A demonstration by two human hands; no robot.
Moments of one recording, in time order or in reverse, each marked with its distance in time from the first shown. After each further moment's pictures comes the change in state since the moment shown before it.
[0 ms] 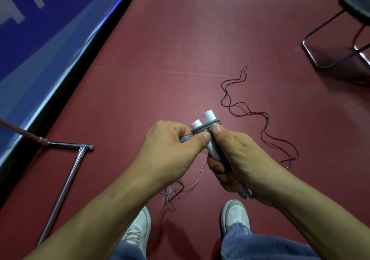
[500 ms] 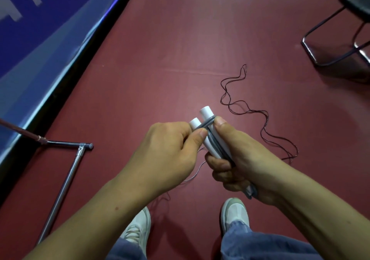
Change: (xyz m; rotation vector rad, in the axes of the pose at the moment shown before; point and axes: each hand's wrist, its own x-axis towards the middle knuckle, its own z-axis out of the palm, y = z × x) left_hand 0.000 -0.014 -0.001 0.214 -0.005 0.285; right_hand -0.002 -0.005 -0.001 0.068 -0.044 0.154
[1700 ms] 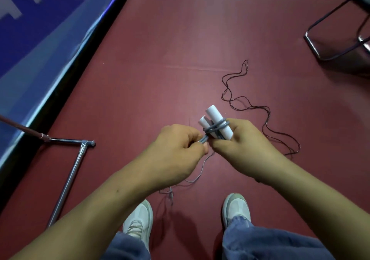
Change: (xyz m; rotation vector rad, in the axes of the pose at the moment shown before) left_hand 0.002 -0.005 0.008 -0.145 -0.330 -0.170; right_hand 0.018 0.005 -0.020 -0.759 0.329 -0.286
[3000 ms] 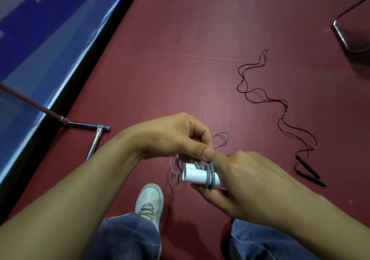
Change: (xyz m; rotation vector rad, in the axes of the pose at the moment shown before) left_hand 0.010 -0.036 -0.033 -0.385 -0.545 -0.002; right_hand -0.049 -0.004 0.040 -0.735 -0.172 -0.494
